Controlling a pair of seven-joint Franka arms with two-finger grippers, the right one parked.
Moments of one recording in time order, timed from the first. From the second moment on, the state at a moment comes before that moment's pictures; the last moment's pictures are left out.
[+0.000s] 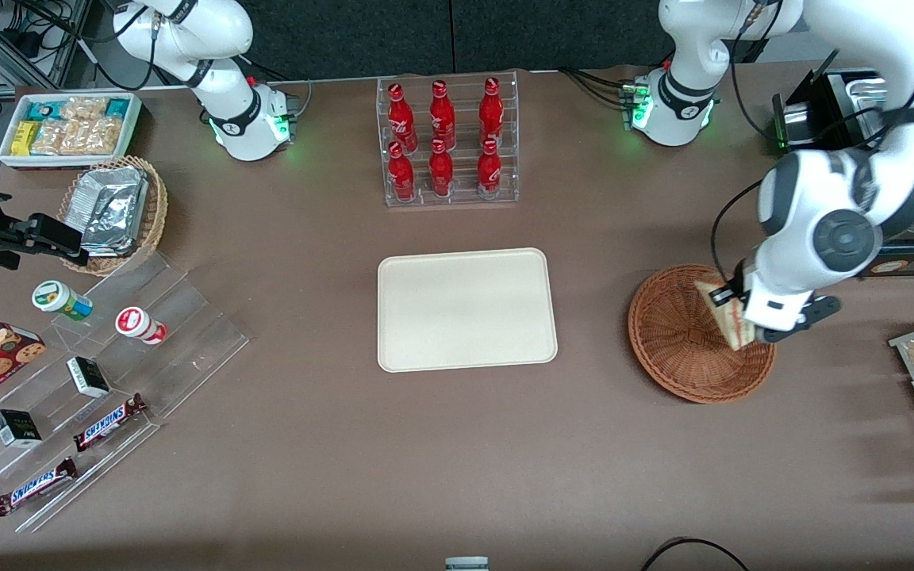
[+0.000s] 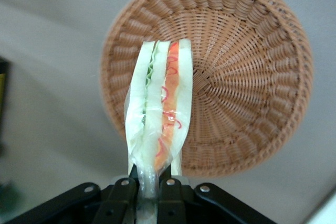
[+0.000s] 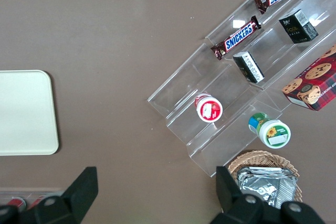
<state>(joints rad) -0.10 0.14 -0.02 -1.94 0.10 1.84 -0.60</state>
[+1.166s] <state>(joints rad) -0.35 0.24 -0.21 -1.64 -0.06 1.71 -0.61</state>
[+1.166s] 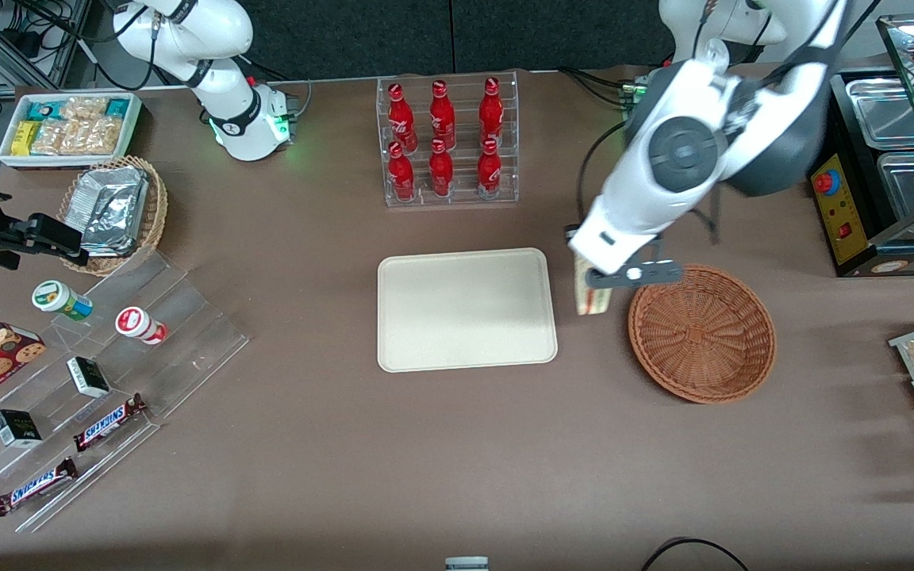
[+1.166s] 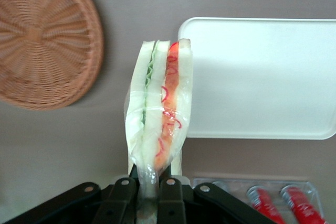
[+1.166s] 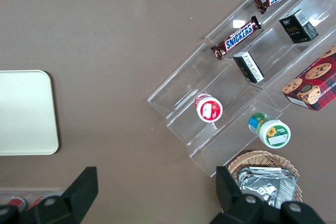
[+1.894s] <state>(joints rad) -0.50 0.58 -0.21 -1.48 -0.06 1.88 -0.75</state>
